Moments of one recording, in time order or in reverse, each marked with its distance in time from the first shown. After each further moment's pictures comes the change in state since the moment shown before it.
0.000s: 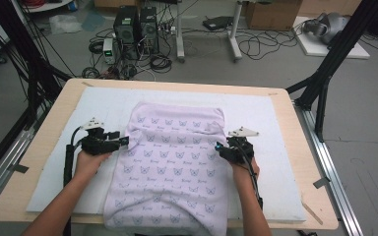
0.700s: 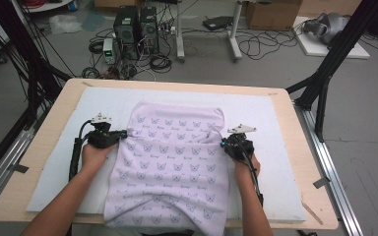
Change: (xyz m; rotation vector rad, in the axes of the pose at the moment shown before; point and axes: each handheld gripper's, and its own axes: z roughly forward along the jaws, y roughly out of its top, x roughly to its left) left arm 0.016 0.020 0.040 0.073 0.126 -0.009; right arm -0.013 0.008 0.019 0.062 -0.039 -0.023
